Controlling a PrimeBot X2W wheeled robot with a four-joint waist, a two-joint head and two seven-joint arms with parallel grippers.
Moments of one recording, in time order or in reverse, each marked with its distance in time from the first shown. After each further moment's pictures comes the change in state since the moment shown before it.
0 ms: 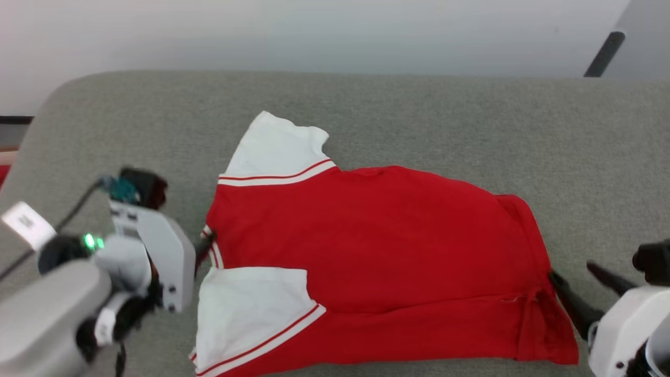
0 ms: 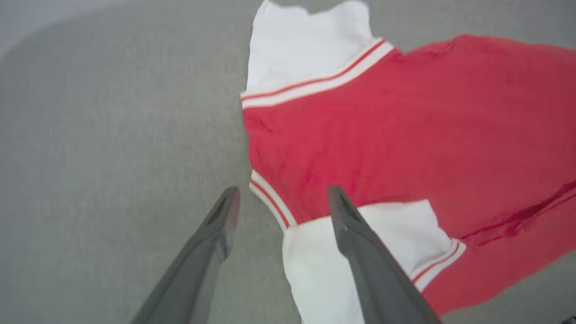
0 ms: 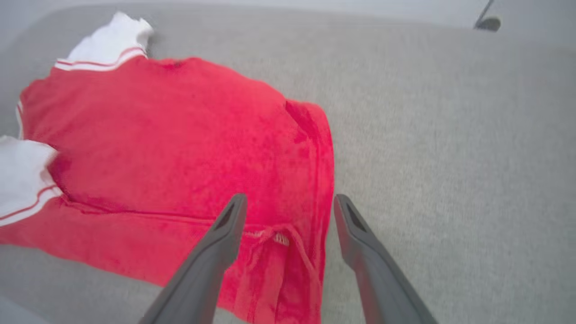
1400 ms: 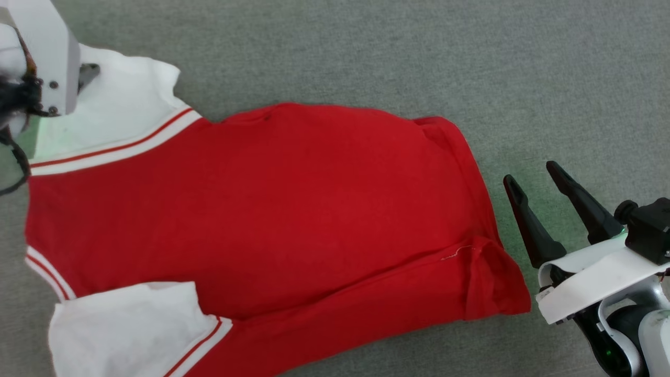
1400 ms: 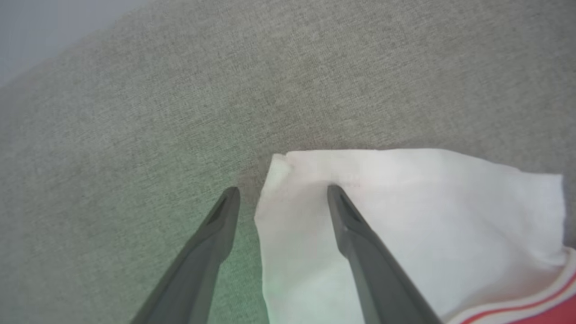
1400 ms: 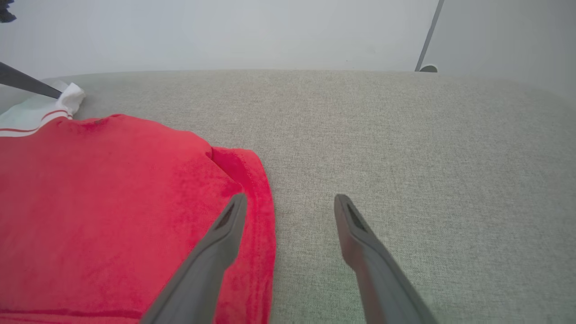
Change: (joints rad) left arm -0.655 -0.158 -0.017 0.738 0.137 -0.377 0.315; right arm -0.222 0.040 0.186 0.138 -0.033 0.000 -0.605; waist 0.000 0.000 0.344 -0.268
